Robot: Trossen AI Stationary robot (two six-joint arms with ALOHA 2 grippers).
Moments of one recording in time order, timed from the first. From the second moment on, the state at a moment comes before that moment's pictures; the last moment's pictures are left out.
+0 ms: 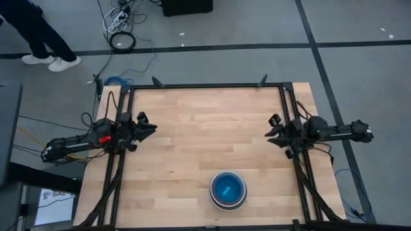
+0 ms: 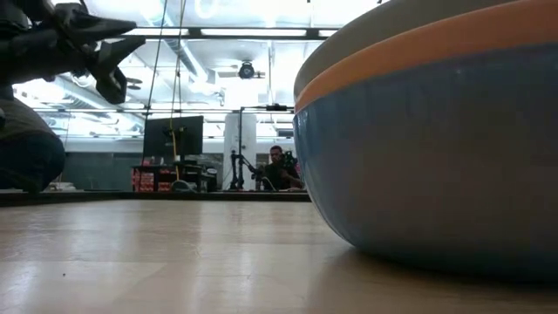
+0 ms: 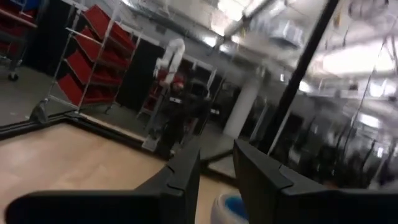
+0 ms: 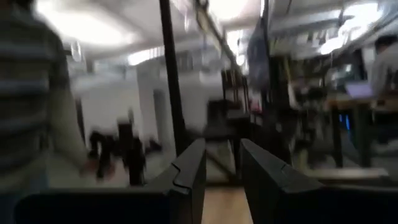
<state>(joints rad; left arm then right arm) 0.17 0.01 0.01 0.29 0.16 -0.48 0.05 0.10 0.01 0.45 -0.20 0.18</state>
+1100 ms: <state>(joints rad) 0.17 0.05 0.01 0.04 0.19 -0.14 0.05 0.28 0.01 0.02 -0.02 0.00</state>
